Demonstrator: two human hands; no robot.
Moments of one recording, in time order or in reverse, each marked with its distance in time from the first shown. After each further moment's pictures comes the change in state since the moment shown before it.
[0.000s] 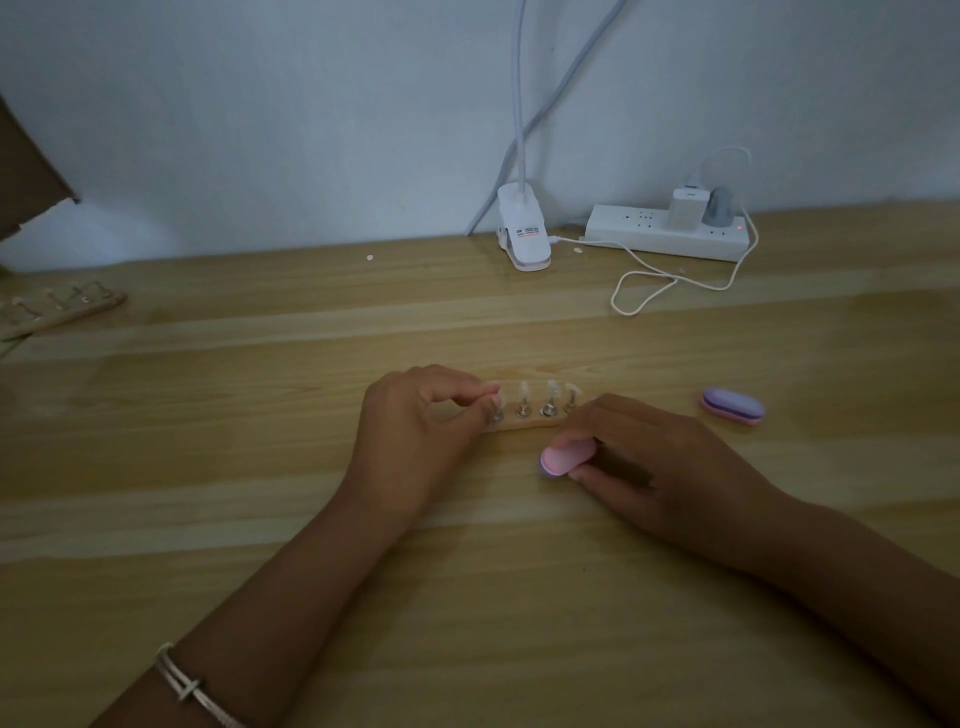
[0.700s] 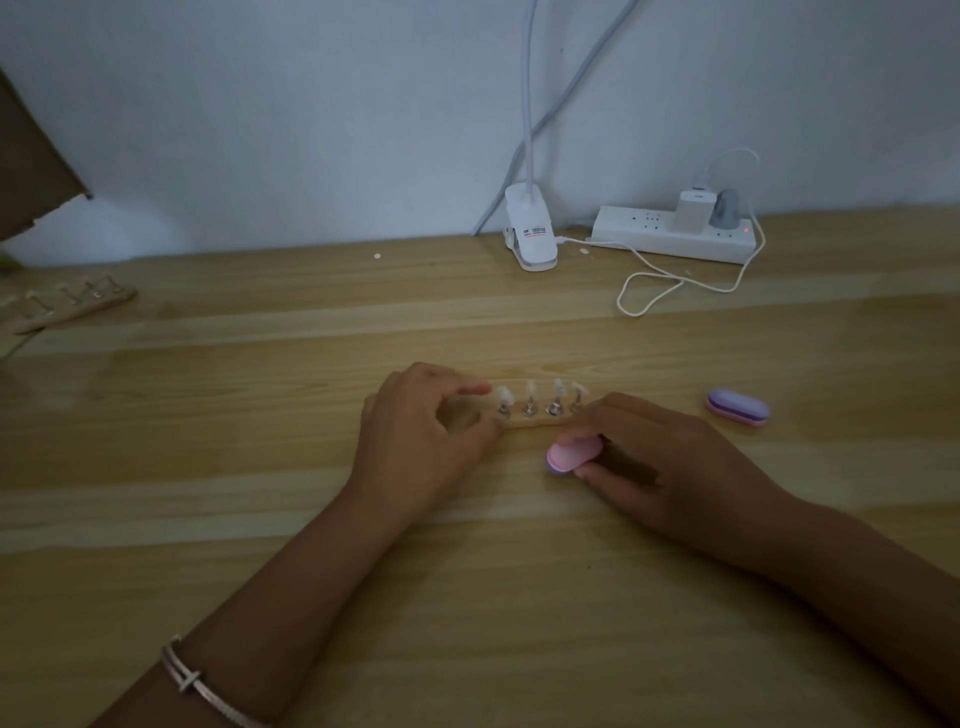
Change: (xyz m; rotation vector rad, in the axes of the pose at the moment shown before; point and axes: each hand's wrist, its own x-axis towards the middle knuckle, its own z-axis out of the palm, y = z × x) left_hand -0.003 -0.004 -0.002 0.262 -0.063 -0.119; right_hand 0.000 -0.001 0.000 0.012 -0.008 0.017
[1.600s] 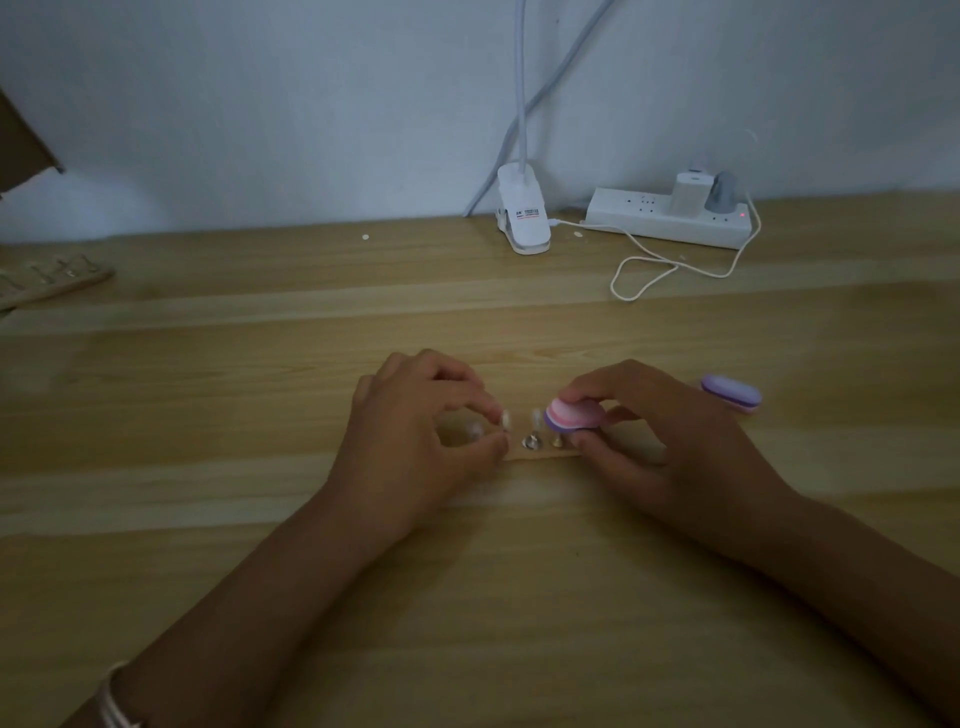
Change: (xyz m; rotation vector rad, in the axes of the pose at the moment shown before) left_hand -0.014 0.009 -0.012 0.061 -0.089 0.197; right_hand 0.000 -0.019 -0.003 -0.243 0.212 0.071
